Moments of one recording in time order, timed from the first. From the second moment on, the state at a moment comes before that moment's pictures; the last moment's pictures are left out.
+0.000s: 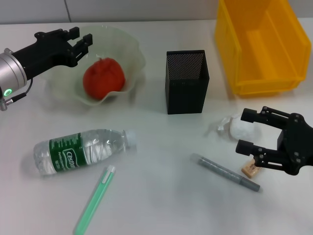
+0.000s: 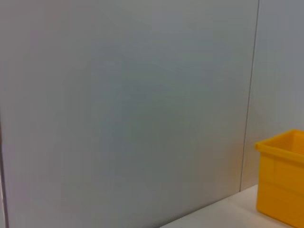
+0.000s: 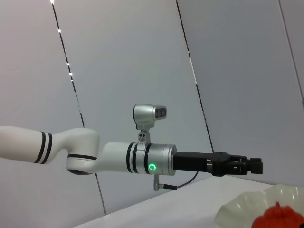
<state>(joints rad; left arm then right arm) -0.44 -2.07 1.08 0.70 1.42 0.93 -1.22 0.32 2.08 -0.61 -0.58 -1.86 -1.88 1.11</state>
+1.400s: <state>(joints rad) -0.41 -2.07 1.07 0.73 1.66 1.73 -1.28 0.30 2.07 -0.57 -0.86 -1.87 -1.94 1.46</state>
